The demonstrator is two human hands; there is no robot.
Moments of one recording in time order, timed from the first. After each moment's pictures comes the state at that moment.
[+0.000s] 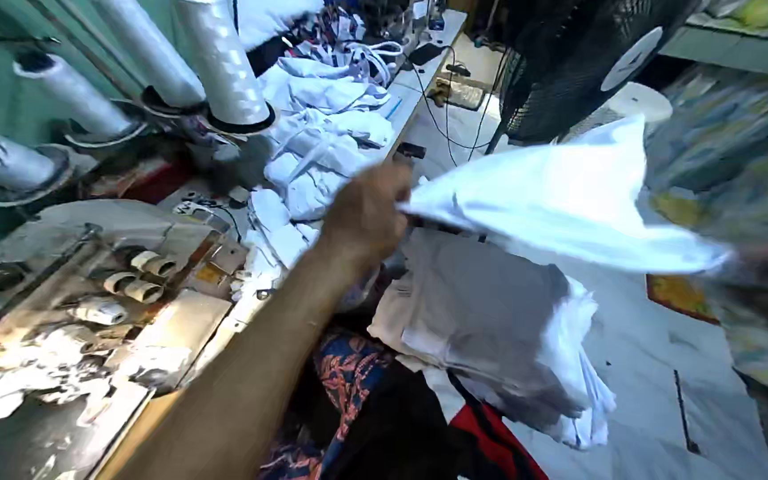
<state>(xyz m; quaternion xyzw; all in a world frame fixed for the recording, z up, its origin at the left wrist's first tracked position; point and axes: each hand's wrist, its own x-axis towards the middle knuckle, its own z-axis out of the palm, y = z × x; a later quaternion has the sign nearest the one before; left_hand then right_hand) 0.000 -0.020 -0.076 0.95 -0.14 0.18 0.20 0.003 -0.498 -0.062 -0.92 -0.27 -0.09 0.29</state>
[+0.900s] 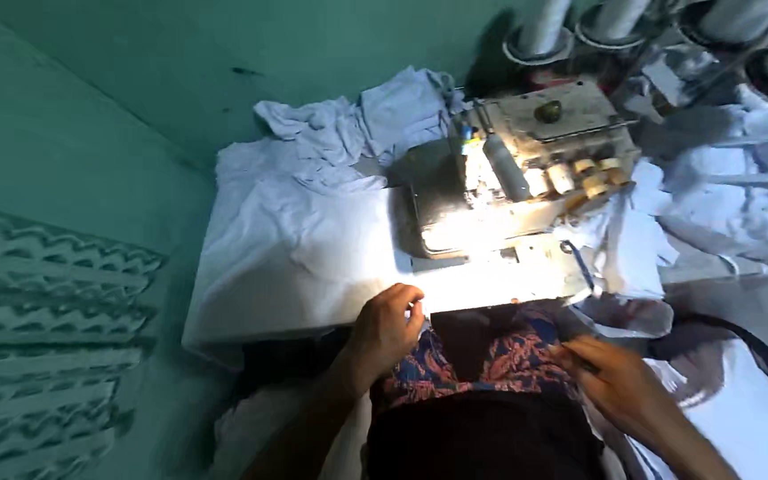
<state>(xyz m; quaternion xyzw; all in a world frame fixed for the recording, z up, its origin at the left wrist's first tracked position) -0.411 0.050 -0.221 0.84 0.46 0.21 0.22 -0.073 -0.094 -0.247 -0.66 -0.69 0.18 0.24</state>
